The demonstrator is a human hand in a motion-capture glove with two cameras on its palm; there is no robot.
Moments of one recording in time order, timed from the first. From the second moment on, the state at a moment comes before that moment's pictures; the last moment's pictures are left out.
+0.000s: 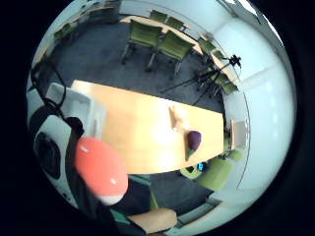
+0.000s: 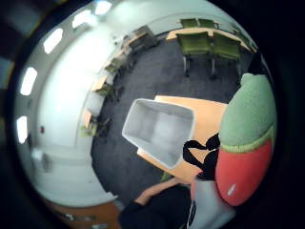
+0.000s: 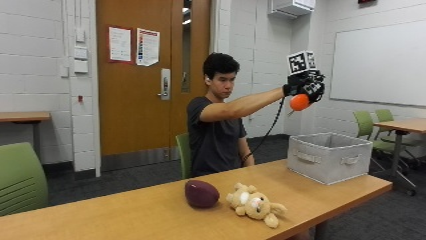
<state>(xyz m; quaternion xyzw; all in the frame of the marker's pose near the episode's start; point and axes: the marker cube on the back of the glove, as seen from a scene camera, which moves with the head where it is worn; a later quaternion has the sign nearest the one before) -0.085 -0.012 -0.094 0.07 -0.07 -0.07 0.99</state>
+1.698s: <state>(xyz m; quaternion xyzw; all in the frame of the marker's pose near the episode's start) 0.202 -0.059 0.049 0.04 0.04 -0.01 1.00</state>
